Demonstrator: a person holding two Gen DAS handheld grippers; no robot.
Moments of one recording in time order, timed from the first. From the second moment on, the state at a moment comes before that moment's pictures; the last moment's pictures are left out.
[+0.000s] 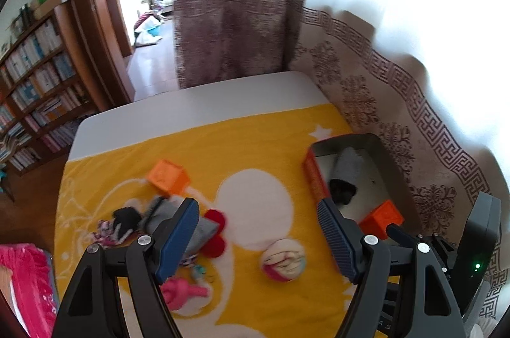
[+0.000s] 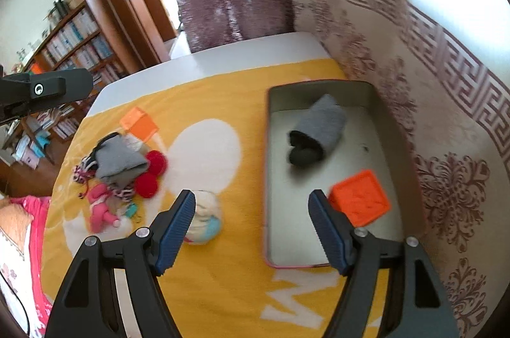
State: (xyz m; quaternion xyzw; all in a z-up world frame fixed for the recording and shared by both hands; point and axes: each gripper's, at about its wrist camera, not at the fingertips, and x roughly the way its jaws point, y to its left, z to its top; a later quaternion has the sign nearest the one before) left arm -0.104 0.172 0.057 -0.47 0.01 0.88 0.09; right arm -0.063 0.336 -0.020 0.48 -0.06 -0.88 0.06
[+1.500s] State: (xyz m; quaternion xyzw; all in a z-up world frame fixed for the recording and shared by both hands) left arm -0.074 -0.061 0.001 -0.52 -0.06 0.85 -0.03; right arm -0.062 0.138 -0.047 0.52 0.01 -0.84 0.14
